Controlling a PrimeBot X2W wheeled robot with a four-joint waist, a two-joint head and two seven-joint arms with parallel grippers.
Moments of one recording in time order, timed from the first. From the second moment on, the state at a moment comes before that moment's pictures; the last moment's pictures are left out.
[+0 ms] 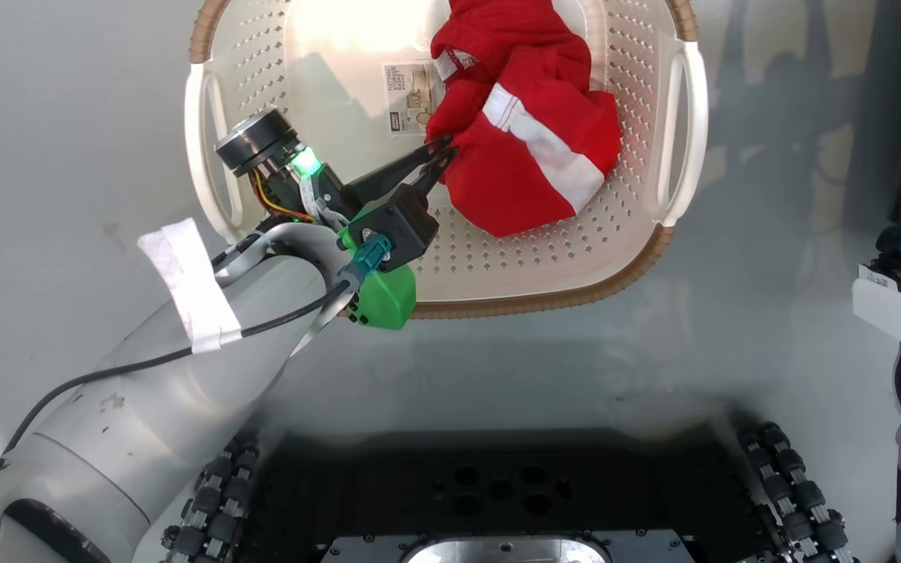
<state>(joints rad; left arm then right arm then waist) -1.02 0.27 -1.09 0.63 -0.24 -0.06 -0.26 -0.35 -0.09 -0.16 -0.34 0.11 0.13 -0.26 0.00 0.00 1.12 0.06</state>
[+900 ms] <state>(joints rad) -1.16 0.16 -1.28 0.91 -0.51 -0.13 -0.16 -0.34 -0.06 -0.09 -0.30 0.12 0.13 -0.26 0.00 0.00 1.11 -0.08</state>
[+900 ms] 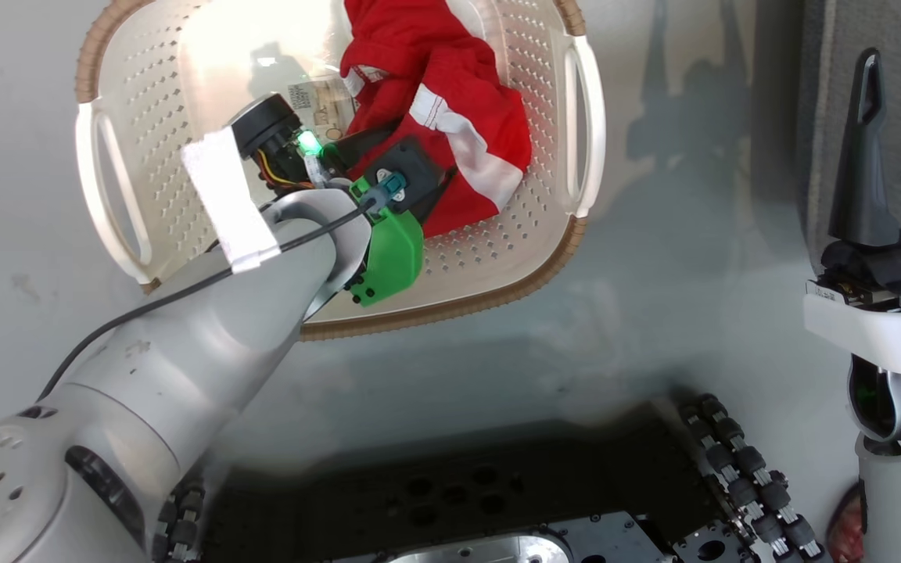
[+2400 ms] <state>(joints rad) -0.61 0.22 -0.94 0.72 -0.42 0.09 -0.26 -0.13 -0.05 0.11 0.06 0.29 0.13 -0.26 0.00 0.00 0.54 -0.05</state>
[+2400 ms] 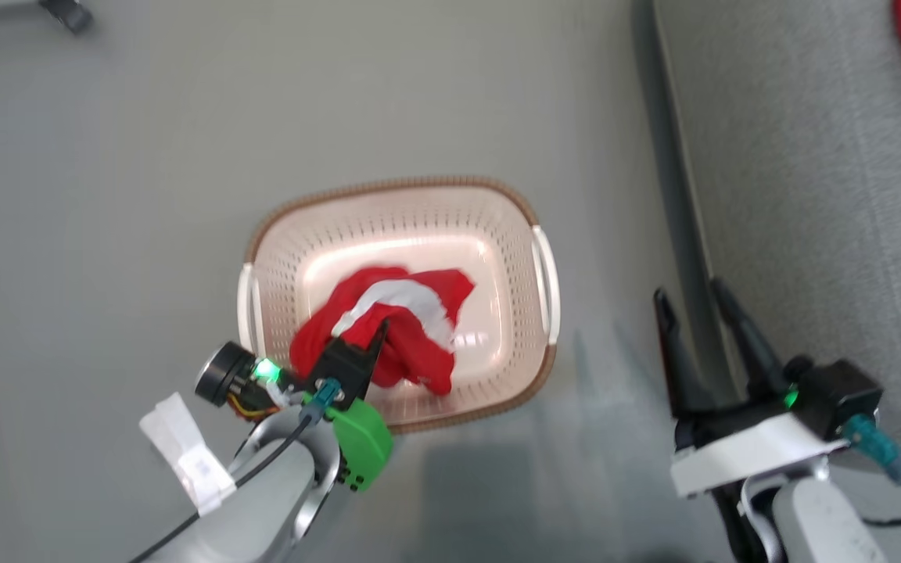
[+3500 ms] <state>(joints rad) -0.47 0.27 -0.79 0.16 -0.36 0.11 -0.22 0.00 -0.05 0.34 0.09 0.23 0.13 -0.26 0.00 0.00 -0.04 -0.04</state>
